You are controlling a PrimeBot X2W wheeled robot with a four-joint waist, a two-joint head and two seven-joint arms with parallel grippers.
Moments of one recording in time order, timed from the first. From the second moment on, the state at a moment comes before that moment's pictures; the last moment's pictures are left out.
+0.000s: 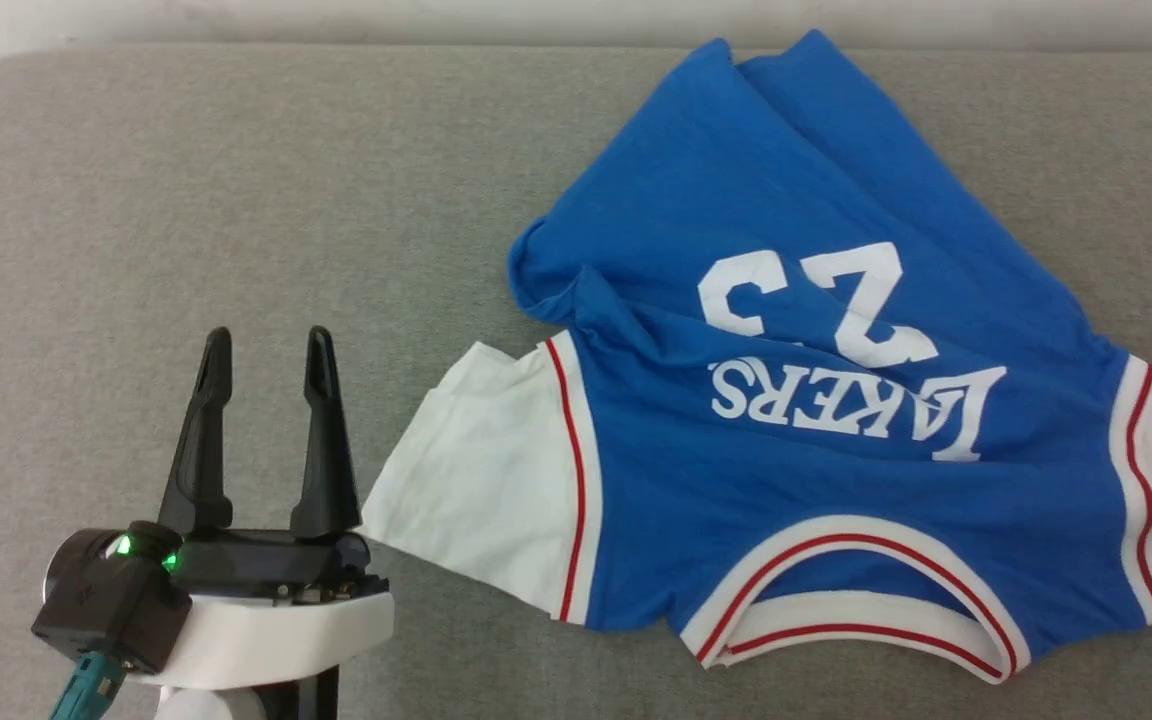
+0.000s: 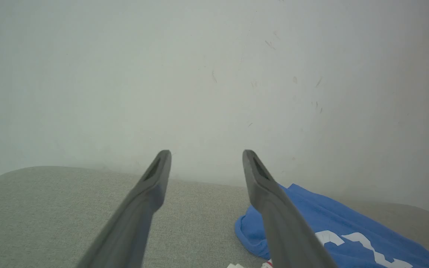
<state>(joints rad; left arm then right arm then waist) 0.00 0.05 -0.06 -0.33 -0.22 0.02 -0.26 0.12 -0.14 -0.53 -0.28 0.06 0.13 0.50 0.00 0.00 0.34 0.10</state>
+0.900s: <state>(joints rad) 0.12 0.11 -0.04 -0.19 -0.15 -0.04 -0.03 0.10 -0.05 -0.24 -0.28 0.17 0.13 -0.05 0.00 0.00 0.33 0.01</state>
